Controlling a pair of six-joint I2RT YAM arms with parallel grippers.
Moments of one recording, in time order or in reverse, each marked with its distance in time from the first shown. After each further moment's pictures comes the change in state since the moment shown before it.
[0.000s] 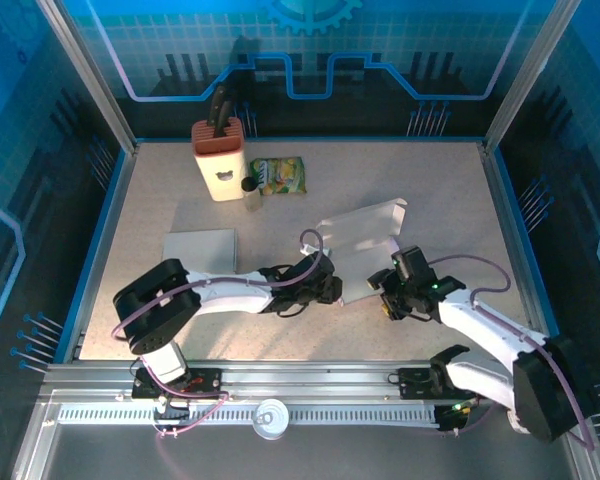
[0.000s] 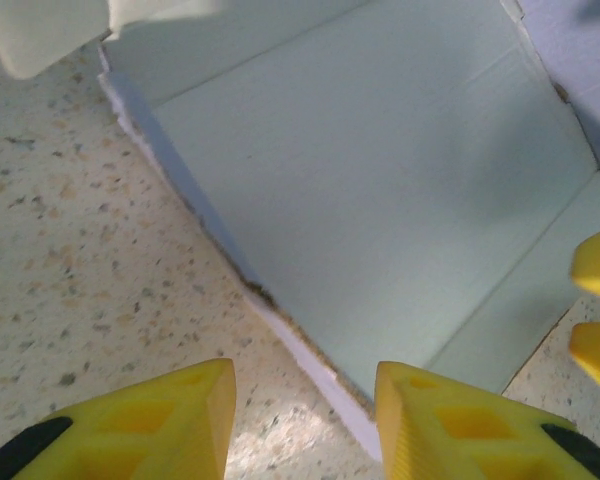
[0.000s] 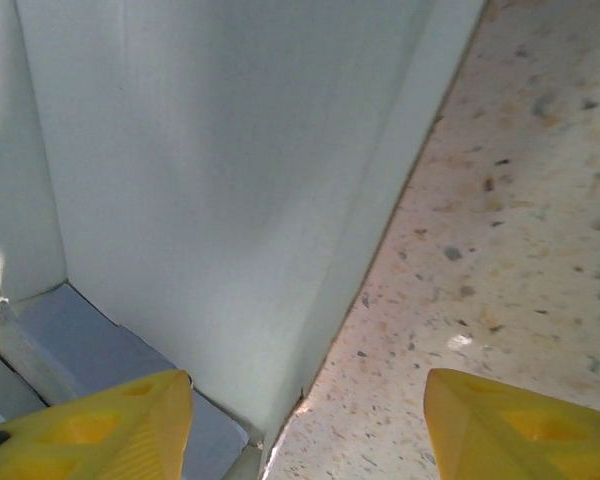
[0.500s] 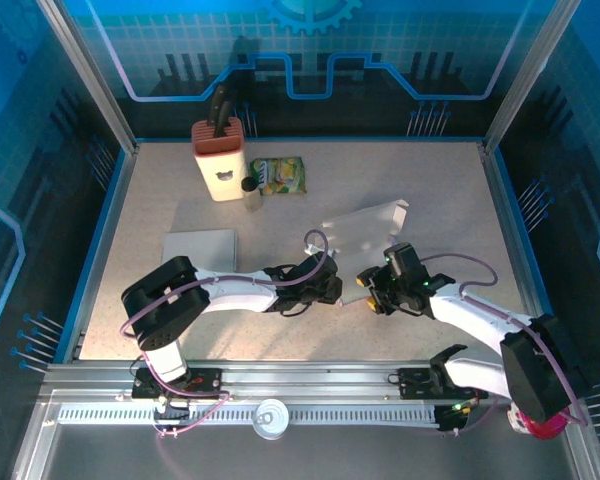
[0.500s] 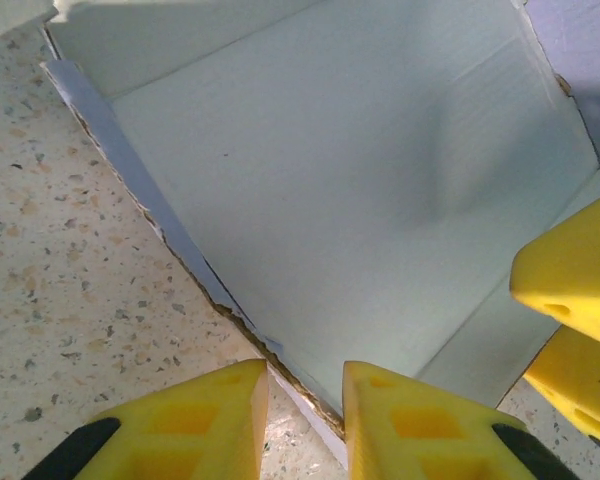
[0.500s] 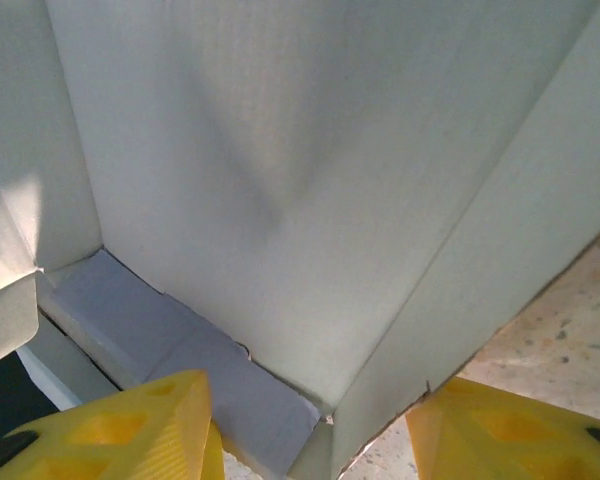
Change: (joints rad) left arm 0.000 0.035 0.007 0.029 0.011 0.022; right arm 0.039 0.084 0.000 0.163 -0.077 0.092
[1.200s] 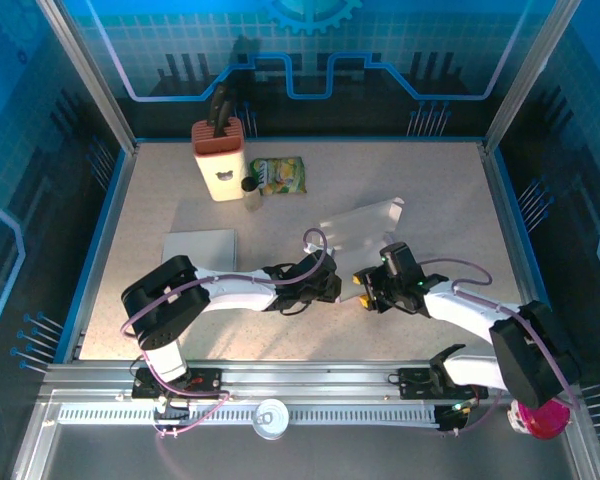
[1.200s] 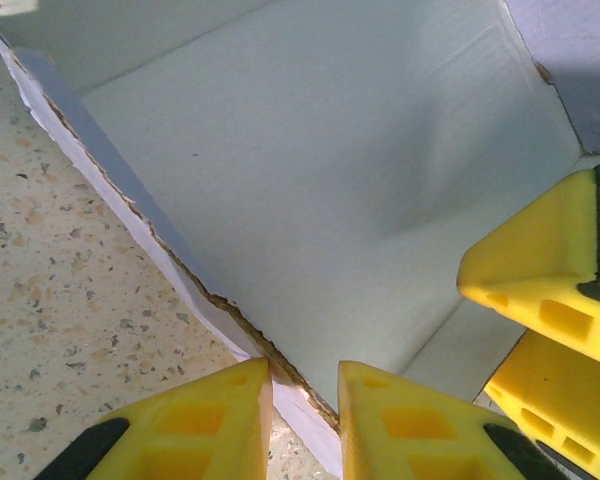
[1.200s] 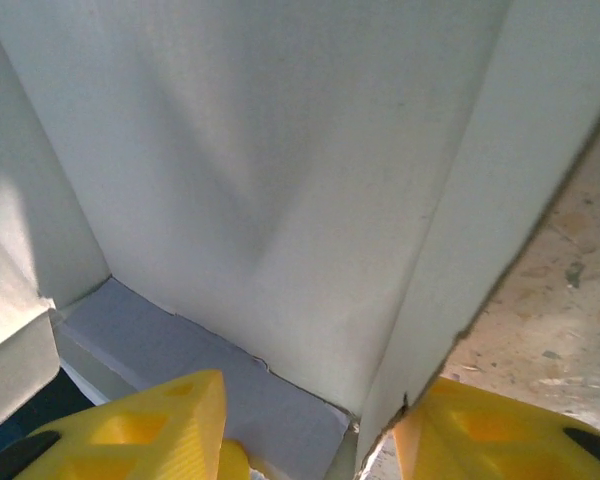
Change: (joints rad) left arm 0.008 0.000 0.000 0.006 0.014 0.000; right arm 0.009 0.079 -0.018 0.131 -0.023 0.157
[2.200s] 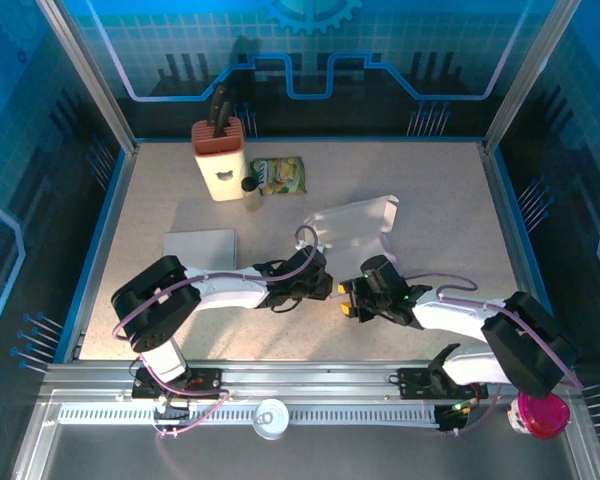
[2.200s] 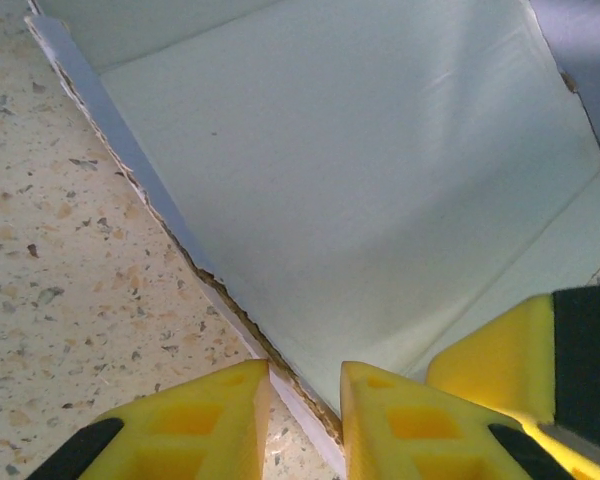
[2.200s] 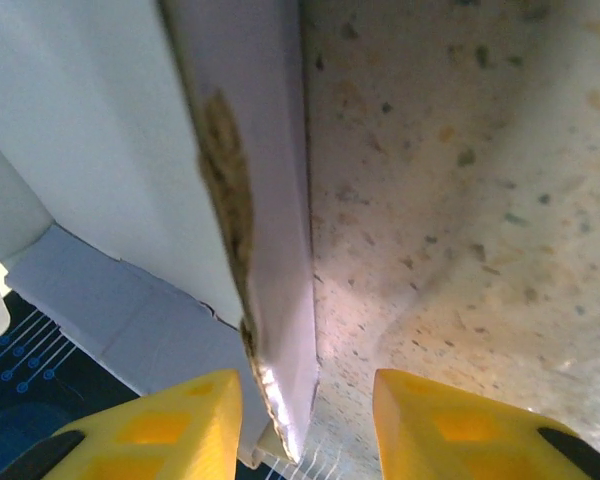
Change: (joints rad) left arm 0.053 -0.048 -0.047 -0.026 0.032 0.050; right arm 0.200 0.053 -0.047 0.185 0.080 0.309
